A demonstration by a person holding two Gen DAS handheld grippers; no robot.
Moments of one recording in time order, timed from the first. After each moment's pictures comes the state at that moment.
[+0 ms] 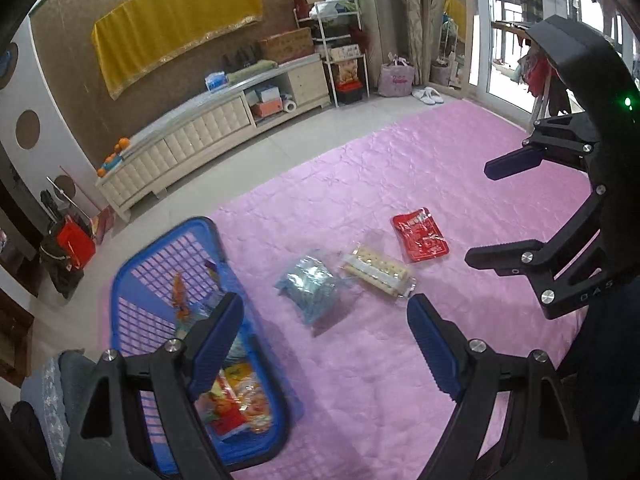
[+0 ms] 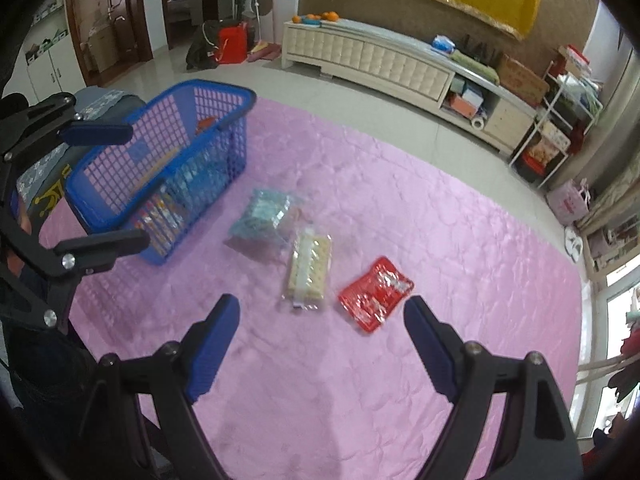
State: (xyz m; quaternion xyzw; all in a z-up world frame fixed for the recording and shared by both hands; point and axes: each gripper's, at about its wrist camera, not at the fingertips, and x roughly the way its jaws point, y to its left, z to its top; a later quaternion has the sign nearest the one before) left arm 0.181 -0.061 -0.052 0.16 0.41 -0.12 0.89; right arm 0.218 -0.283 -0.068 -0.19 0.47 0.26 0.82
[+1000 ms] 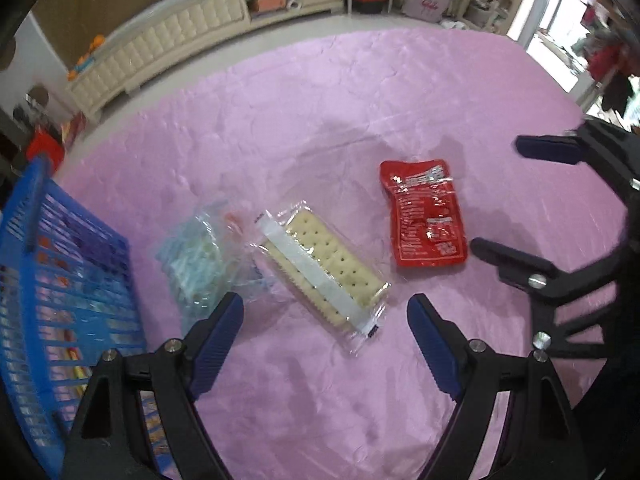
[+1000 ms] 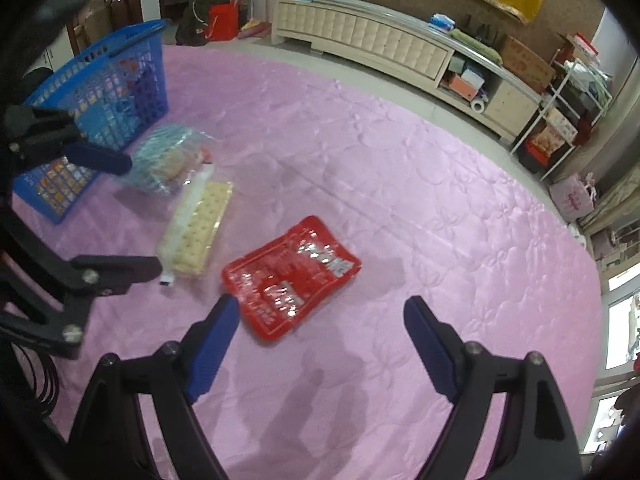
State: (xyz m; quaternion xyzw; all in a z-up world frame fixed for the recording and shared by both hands) left arm 0.296 -0.127 -0.170 0.08 0.58 -0.08 0.81; right arm 0.289 -0.336 -0.165 -0.21 0.47 0.26 0.81
